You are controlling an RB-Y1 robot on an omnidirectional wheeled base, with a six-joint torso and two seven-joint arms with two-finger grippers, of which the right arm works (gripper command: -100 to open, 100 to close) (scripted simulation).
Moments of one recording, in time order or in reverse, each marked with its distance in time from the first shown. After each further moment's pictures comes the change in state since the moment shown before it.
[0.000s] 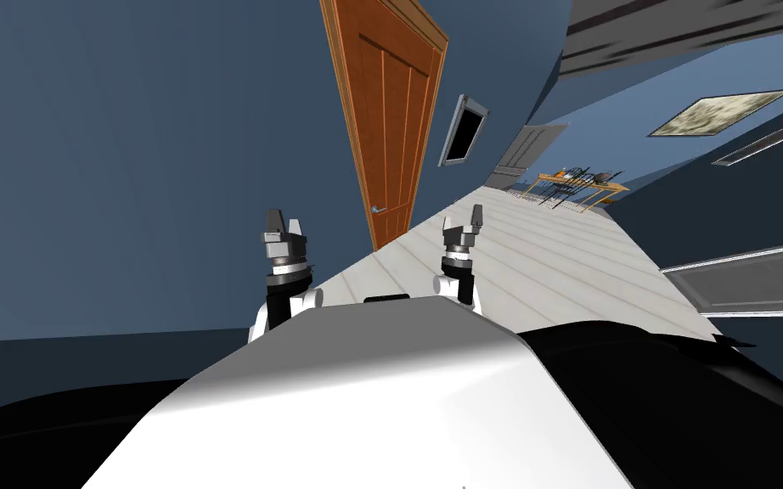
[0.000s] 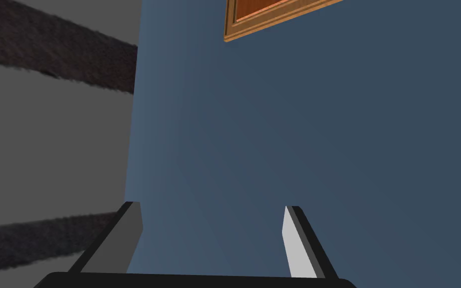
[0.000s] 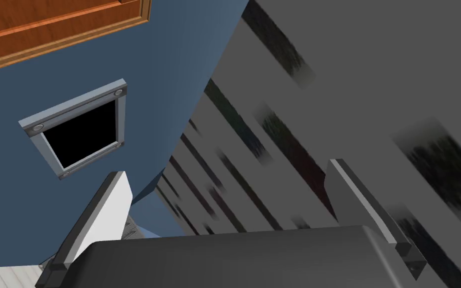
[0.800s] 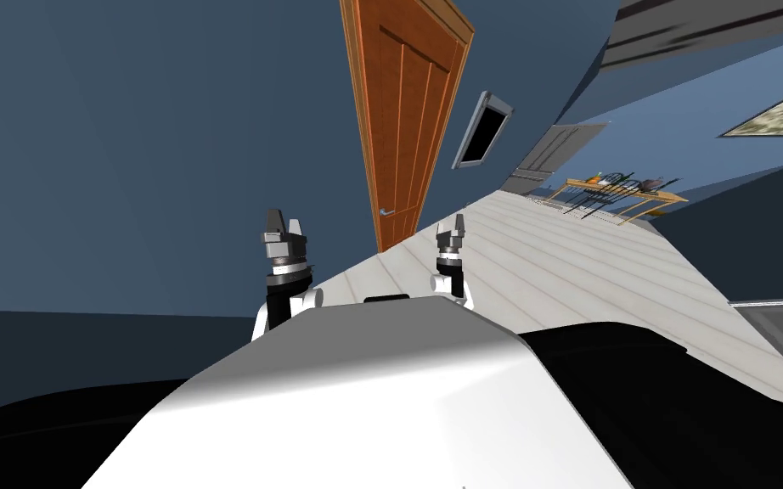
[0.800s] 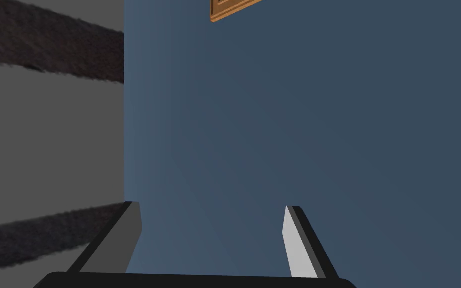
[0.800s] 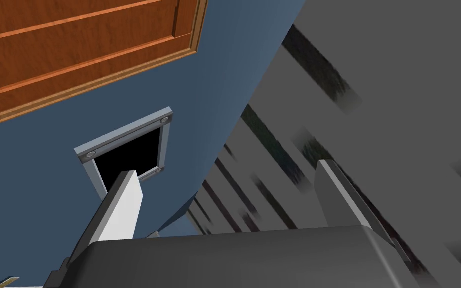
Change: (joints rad) arm -0.062 -0.042 -0.014 0.183 -0.014 -0.049 0.007
